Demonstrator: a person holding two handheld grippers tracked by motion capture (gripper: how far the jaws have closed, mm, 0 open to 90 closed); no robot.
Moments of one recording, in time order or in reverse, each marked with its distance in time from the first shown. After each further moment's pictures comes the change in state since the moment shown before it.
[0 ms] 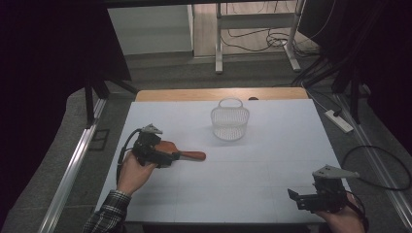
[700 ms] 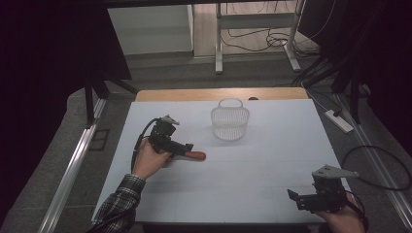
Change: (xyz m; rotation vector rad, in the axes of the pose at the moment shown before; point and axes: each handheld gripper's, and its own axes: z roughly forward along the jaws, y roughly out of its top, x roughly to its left) left arm -0.002 0.040 0.036 0.064 0.007 0.064; right arm 0.000 0.000 0.001 0.008 0.006 -0.006
